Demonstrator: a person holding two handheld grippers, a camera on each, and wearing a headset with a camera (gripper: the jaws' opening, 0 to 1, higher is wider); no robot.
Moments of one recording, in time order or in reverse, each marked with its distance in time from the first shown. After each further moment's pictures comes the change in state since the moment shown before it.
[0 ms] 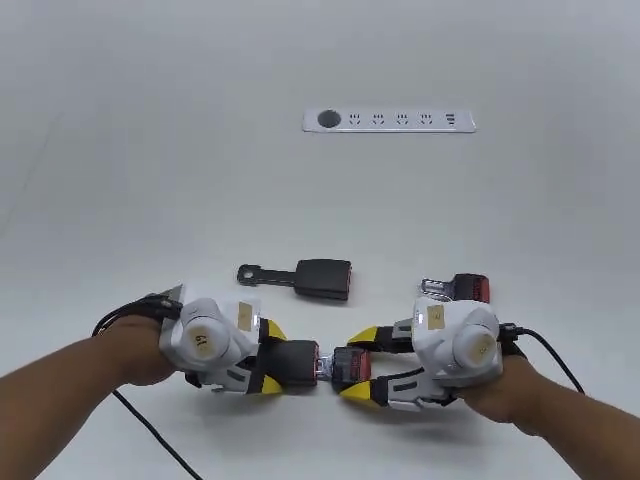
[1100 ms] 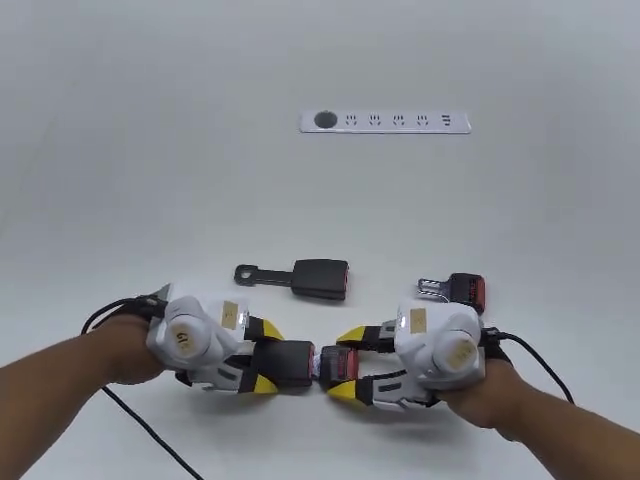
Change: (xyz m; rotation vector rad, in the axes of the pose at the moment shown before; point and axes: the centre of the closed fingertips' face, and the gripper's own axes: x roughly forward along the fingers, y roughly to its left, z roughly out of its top) left arm 0.000 0.000 -0.002 0.009 -0.081 -0.022; right arm 0.006 0.003 0.003 -0.030 0.002 -0.033
